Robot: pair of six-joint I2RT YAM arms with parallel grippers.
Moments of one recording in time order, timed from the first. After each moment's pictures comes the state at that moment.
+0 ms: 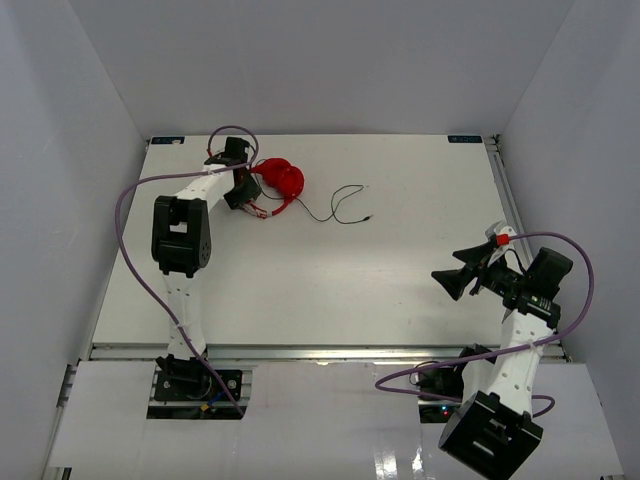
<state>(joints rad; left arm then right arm) -0.16 2.24 1.79 -0.61 -0.20 -0.67 -0.53 0.73 0.53 -0.50 -1.30 -0.55</state>
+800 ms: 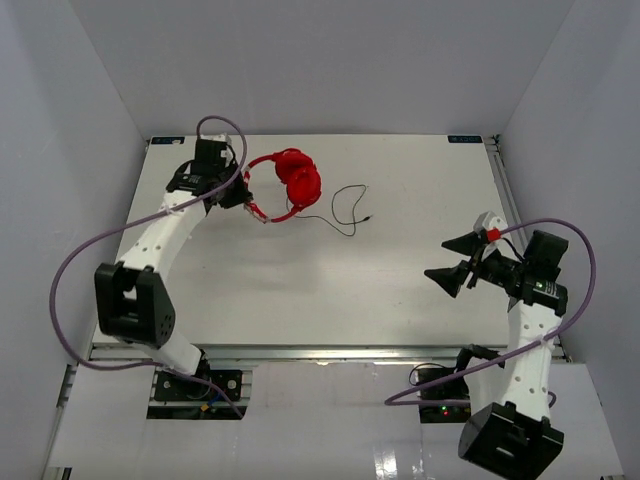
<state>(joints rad) -0.20 1.60 1.37 -0.56 0.05 -0.48 -0.39 0.77 0.70 -0.70 -1.33 -0.74</state>
